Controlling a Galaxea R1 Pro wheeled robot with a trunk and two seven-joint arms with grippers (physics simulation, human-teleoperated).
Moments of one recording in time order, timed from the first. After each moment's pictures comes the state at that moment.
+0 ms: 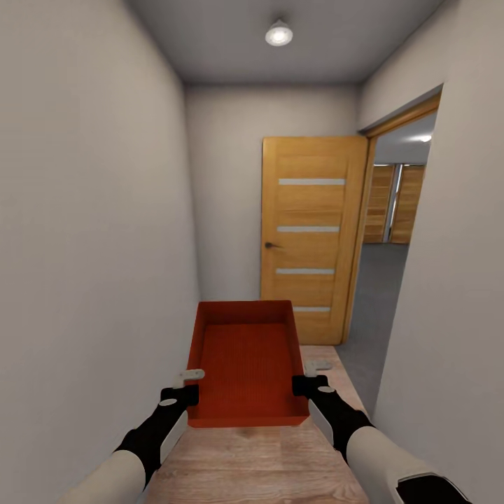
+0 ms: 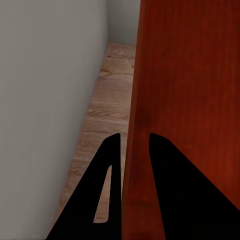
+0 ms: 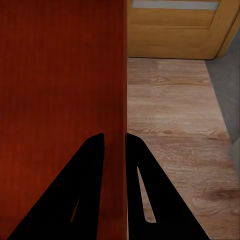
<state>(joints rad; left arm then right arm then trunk) -0.63 -0.07 -0.14 -0.46 0.18 0.11 0.27 -0.74 0.11 0.11 -0.31 -0.06 0.08 -0.12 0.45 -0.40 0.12</state>
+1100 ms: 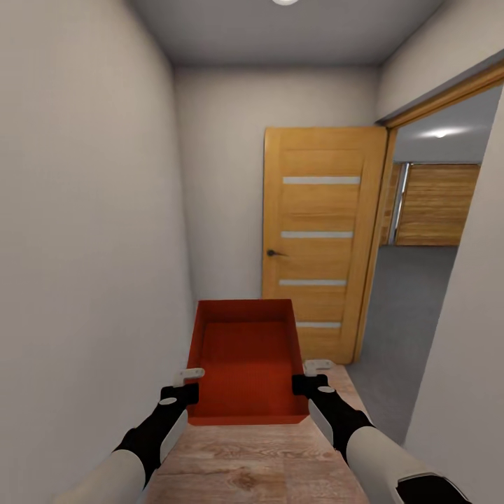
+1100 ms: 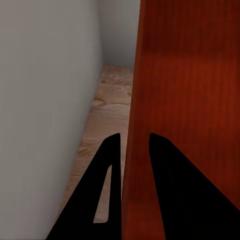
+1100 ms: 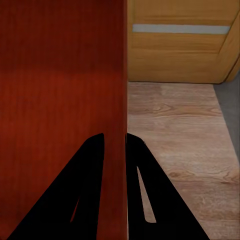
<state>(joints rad) -0.63 -0.07 -0.15 -0.47 0.17 0.11 0.27 -0.74 0.11 0.10 -0.31 -0.06 0.06 -0.12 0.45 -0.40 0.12</state>
